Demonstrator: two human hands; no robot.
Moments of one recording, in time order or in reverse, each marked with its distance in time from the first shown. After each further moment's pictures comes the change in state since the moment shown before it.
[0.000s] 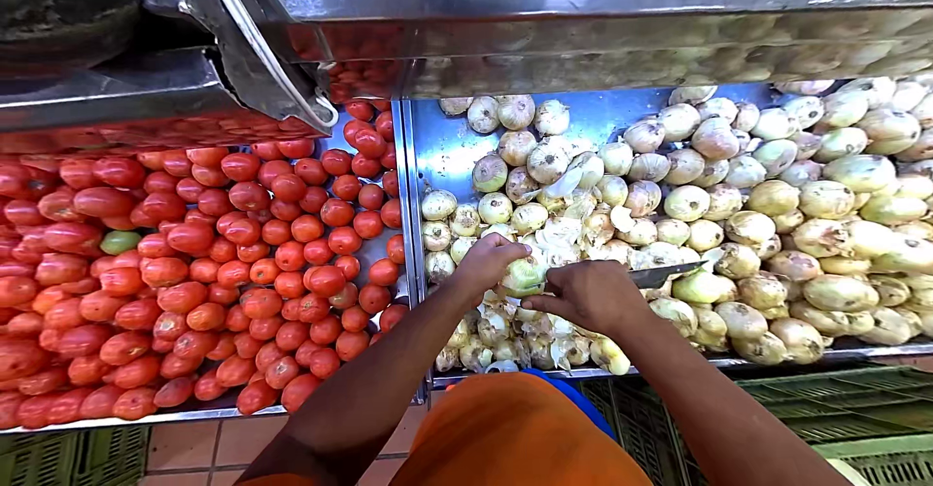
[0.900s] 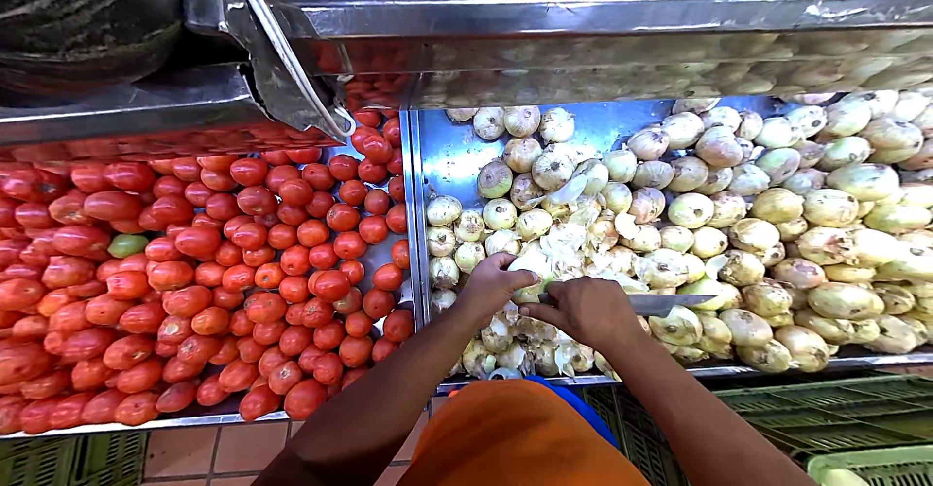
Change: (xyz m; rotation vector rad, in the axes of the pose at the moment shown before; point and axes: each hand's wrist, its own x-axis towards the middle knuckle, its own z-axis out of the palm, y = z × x) left_hand -0.017 -0.019 0.007 -0.051 0.021 0.044; right_hand 0.000 -0.019 0.012 0.026 -0.140 0.174
